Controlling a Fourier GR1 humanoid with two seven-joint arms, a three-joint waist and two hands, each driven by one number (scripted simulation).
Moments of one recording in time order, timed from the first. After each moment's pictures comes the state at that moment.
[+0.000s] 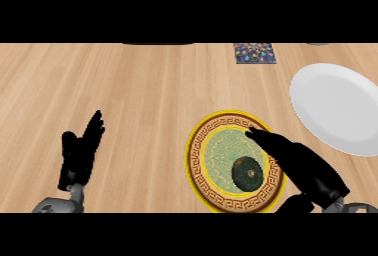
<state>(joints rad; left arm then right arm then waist) -0.05 0.24 -0.16 -1.44 0.08 0.28 0.21 -0.12 -0.48 0.42 -1.88 0.46 0.36 0.40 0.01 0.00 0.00</state>
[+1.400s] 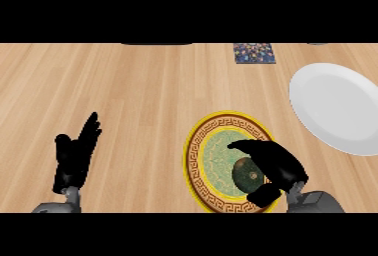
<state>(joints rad) -0.02 0.16 -0.05 -1.49 -0.03 0.17 0.23 -0.13 -0.22 0.36 -1.65 0.75 0.49 0.27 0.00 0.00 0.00</state>
